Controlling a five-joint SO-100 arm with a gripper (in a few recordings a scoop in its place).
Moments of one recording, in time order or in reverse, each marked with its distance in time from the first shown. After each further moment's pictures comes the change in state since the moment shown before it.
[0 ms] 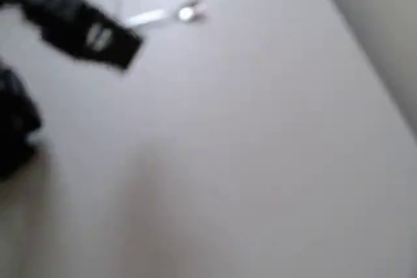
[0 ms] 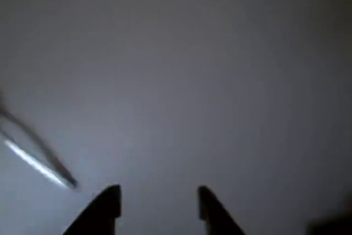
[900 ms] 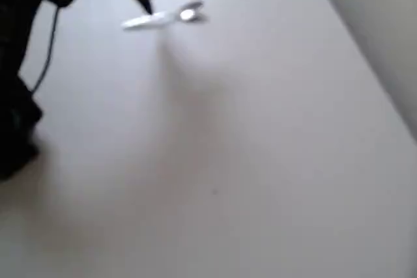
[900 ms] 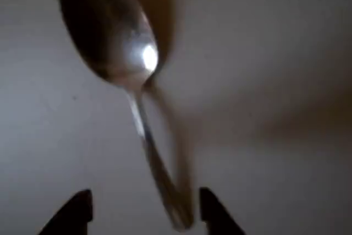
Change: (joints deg) arm -15.5 -72.4 -87.5 15.6 -6.5
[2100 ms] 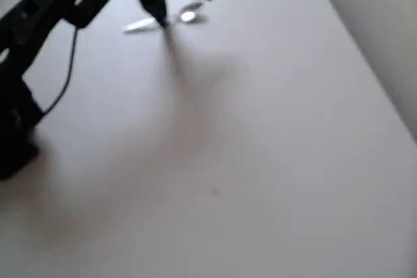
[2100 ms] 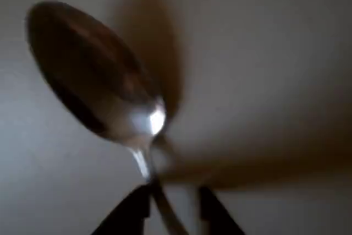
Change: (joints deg) arm 2.0 -16.0 -20.7 0.4 1.6
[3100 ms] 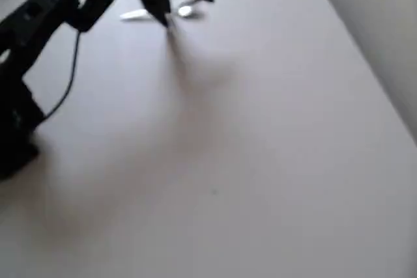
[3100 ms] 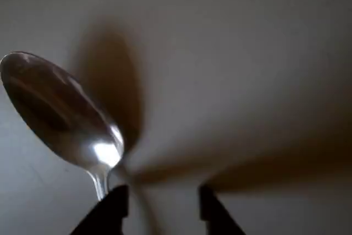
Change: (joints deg) arm 1.1 -2.0 -2.6 0.2 1.5
